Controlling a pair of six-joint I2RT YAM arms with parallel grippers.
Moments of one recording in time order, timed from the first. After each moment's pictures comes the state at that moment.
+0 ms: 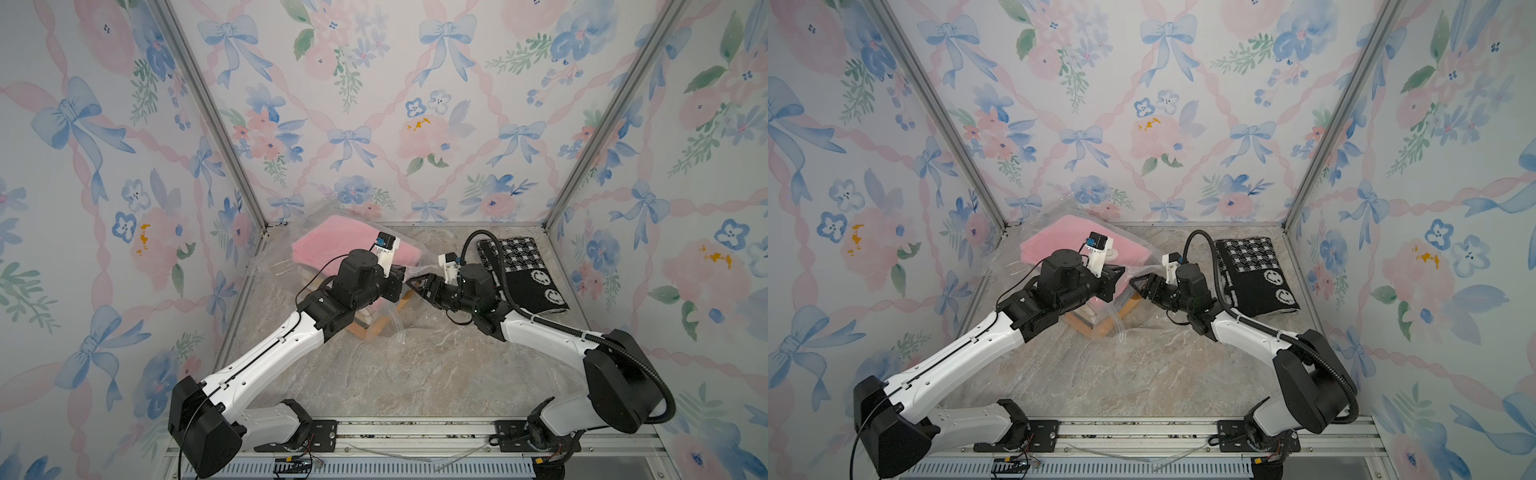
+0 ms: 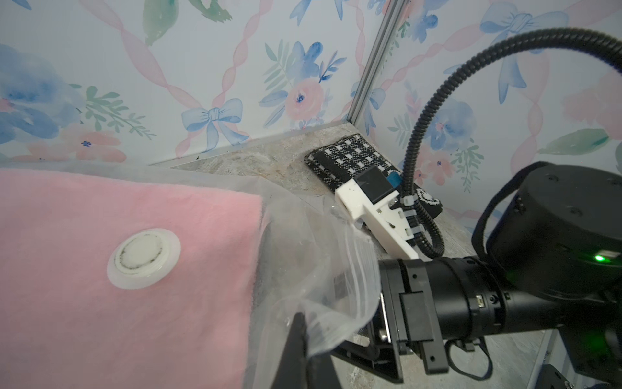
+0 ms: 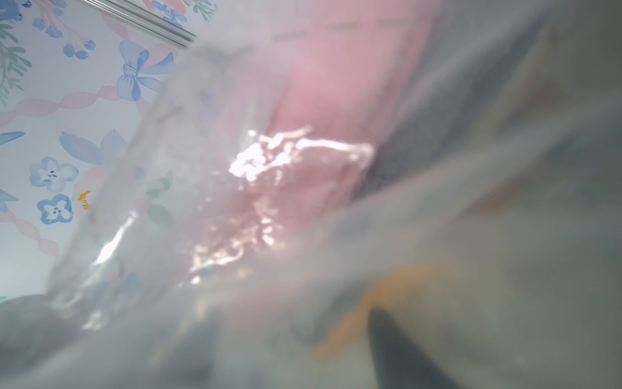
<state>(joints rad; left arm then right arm) -0.70 1.22 1.10 -0.25 0.01 -0.23 0.62 1.51 0.87 0.32 -0.37 1.01</state>
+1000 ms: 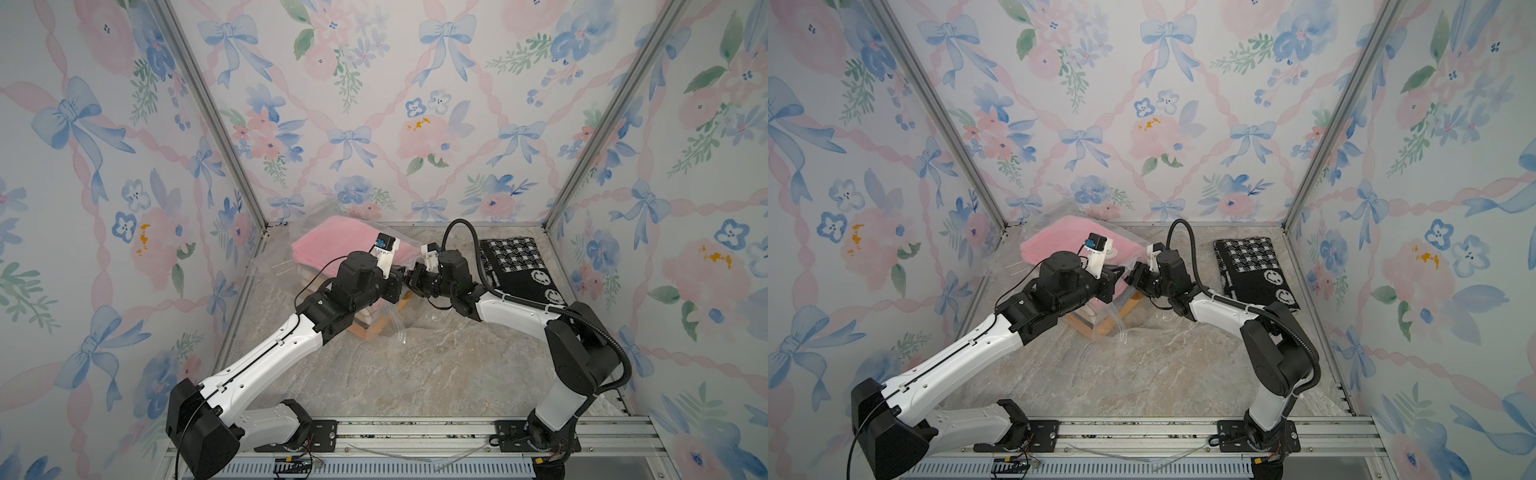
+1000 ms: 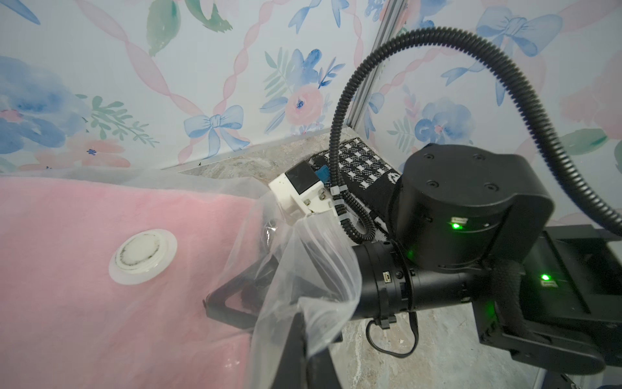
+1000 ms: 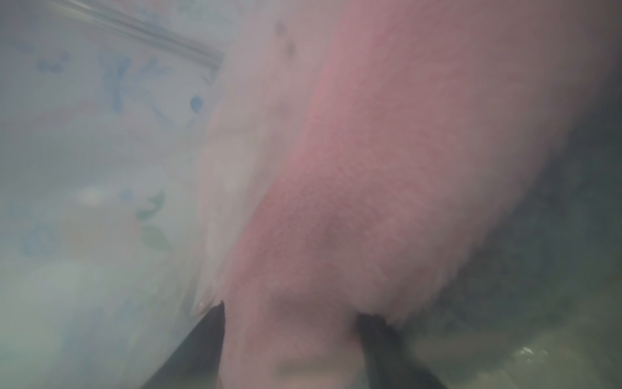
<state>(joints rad) -0.71 1.21 1.08 -0.23 0.00 -0.21 0.64 1.74 1.07 0.29 -0.36 1.05</state>
